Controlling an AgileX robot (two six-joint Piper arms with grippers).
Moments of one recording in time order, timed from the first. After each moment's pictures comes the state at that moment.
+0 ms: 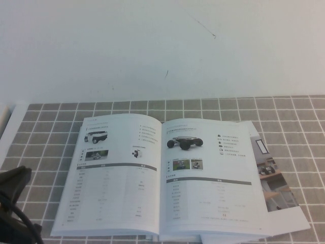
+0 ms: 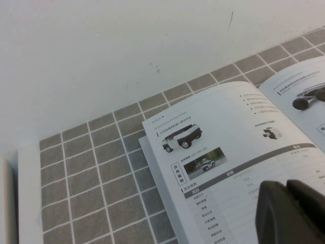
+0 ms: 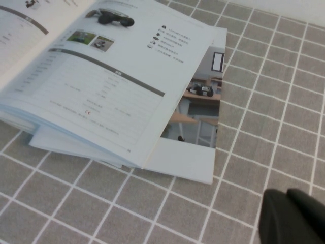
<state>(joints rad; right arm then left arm) 0.44 0.21 -0.38 -0.12 0.80 0.04 -0.26 0.60 -0.42 -0.14 0.21 0.28</state>
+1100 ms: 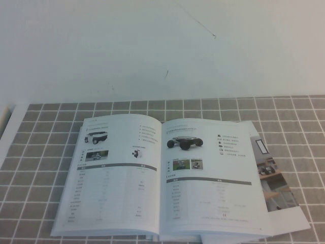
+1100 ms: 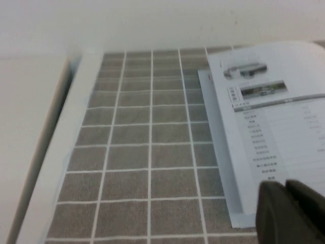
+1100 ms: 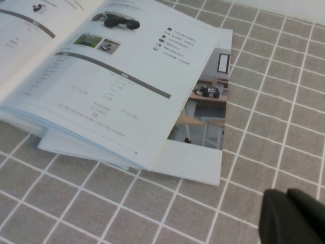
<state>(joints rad) 0.44 0.21 -0.38 -0.10 0.80 0.04 0.00 0.01 0.02 -0.22 0.29 0.17</state>
